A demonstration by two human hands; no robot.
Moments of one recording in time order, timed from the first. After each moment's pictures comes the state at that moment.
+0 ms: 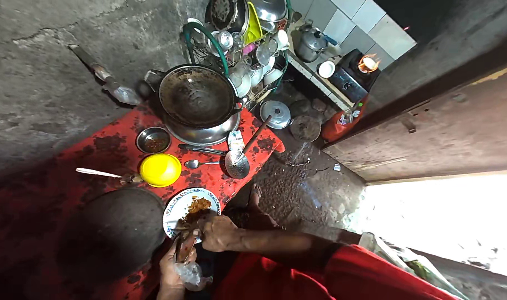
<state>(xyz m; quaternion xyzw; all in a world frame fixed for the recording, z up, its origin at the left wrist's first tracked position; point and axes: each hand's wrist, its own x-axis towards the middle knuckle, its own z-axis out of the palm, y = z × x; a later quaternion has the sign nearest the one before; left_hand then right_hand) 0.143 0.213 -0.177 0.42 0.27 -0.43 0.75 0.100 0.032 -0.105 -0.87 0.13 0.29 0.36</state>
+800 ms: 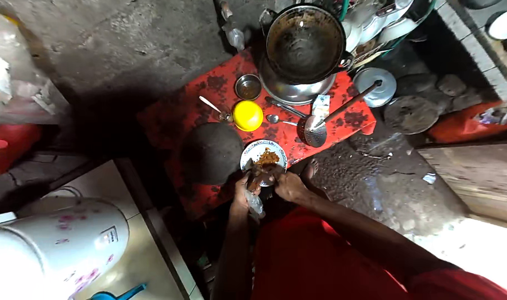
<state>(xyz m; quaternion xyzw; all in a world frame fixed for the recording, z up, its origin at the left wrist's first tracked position) 0.158 0.212 -0.174 0.40 0.32 -0.42 0.75 0.102 0.030 -0.103 -0.86 0.14 0.36 0.32</state>
